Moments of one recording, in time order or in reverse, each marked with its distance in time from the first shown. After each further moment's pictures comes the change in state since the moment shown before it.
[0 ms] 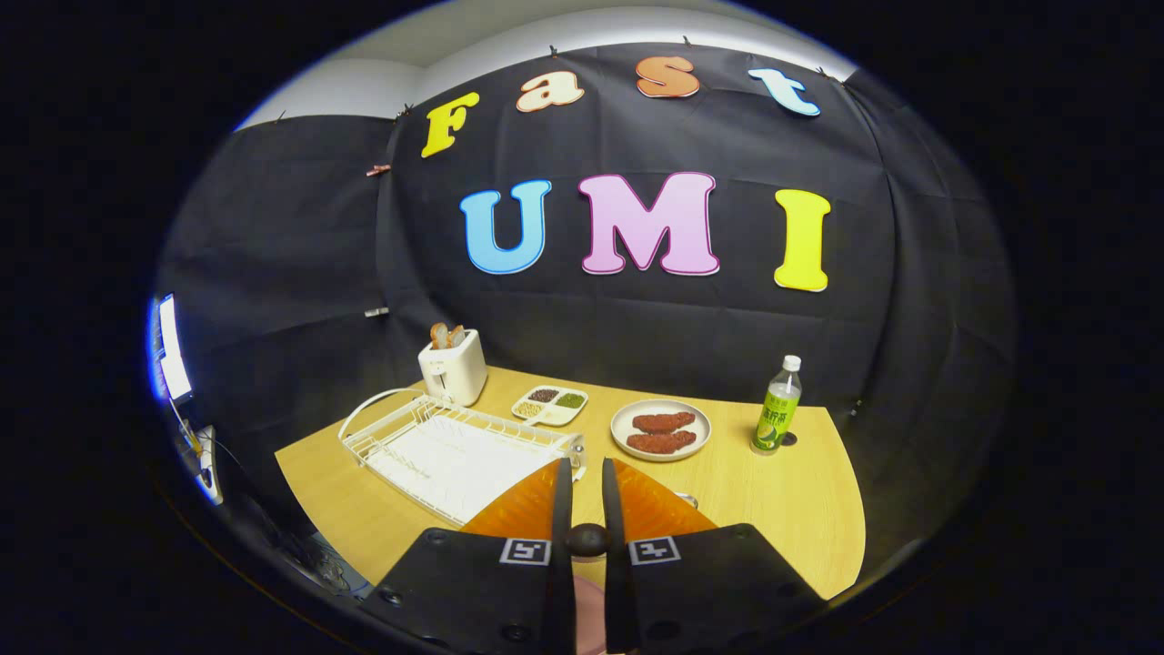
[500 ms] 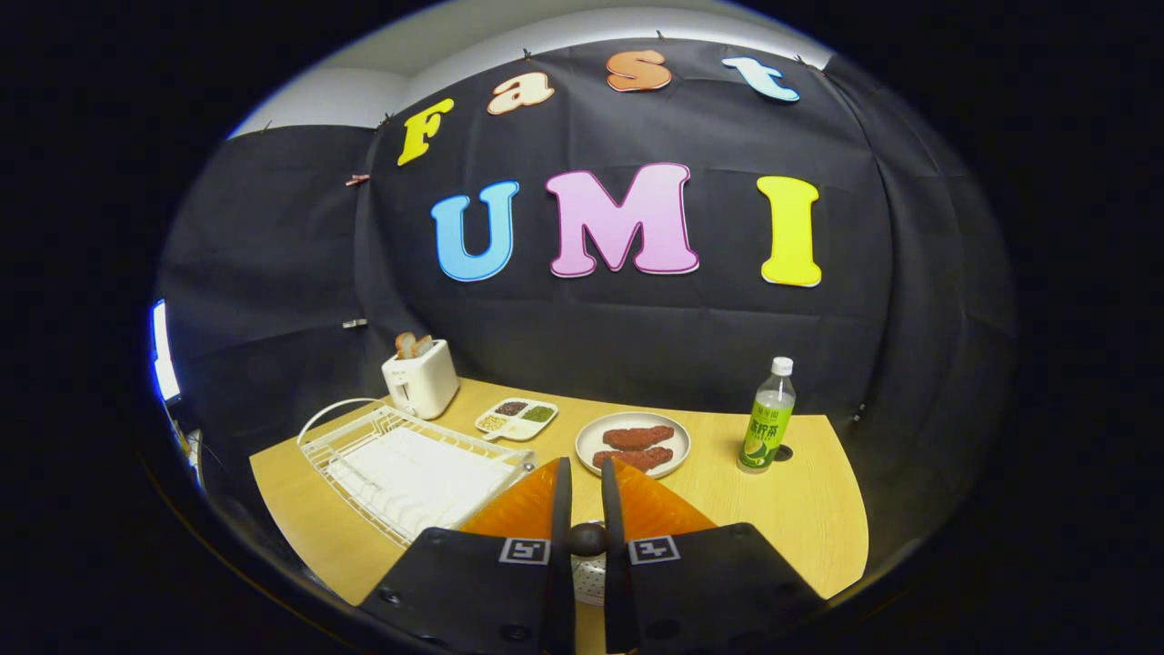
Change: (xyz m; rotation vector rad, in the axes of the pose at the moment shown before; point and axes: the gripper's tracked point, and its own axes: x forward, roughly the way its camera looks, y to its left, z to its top) arm 0.063 -0.068 0.017 0.026 -0.082 0.034
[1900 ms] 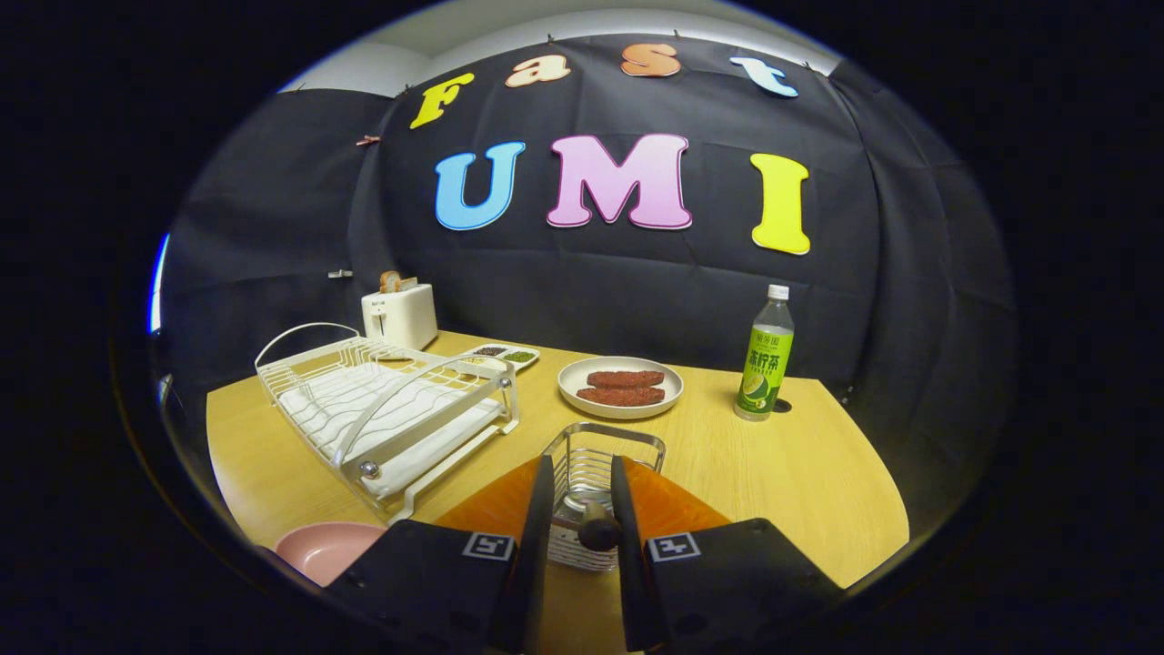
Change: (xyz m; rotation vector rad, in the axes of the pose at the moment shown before) arm 0.019 -0.020 -0.146 -0.059 0.025 -0.082
